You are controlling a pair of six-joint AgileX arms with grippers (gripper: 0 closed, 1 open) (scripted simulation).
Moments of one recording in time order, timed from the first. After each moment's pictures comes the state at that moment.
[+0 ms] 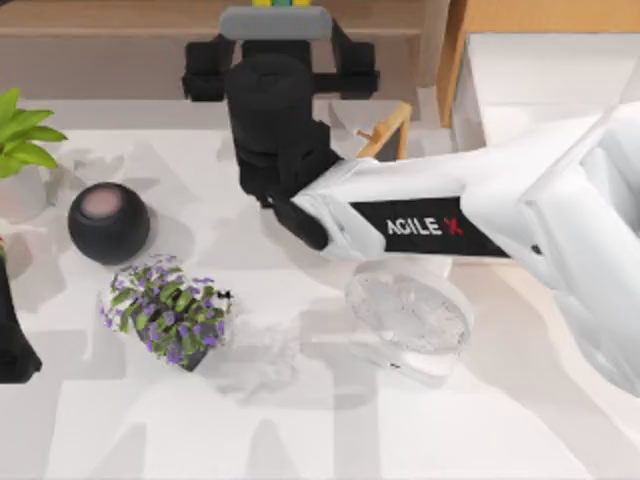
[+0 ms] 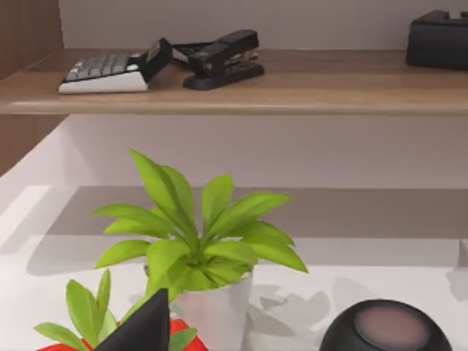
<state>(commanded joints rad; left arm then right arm) 0.00 0.00 0.00 0.00 0.00 0.00 0.79 2.44 1.71 0.72 0.83 0.01</state>
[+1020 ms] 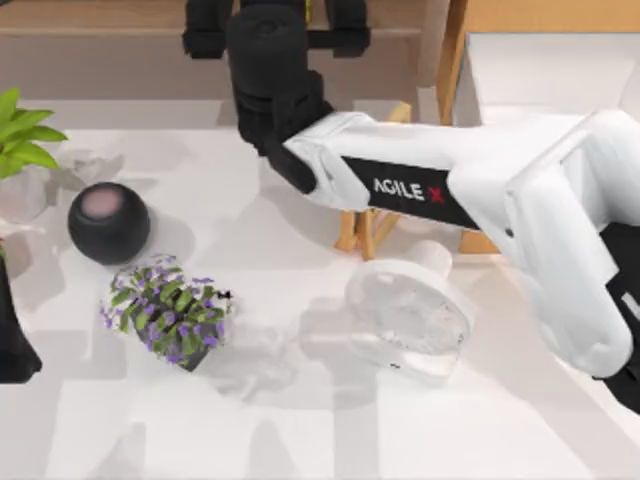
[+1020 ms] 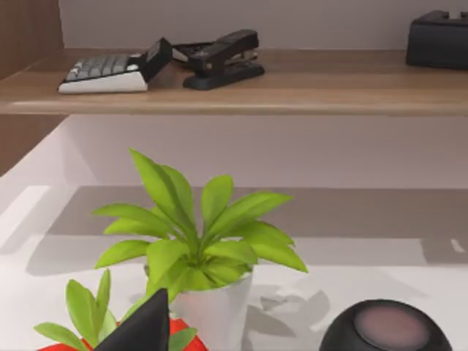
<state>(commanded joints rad) 0.00 0.00 0.00 0.00 0.00 0.00 0.71 2.62 2.05 0.56 0.75 0.01</state>
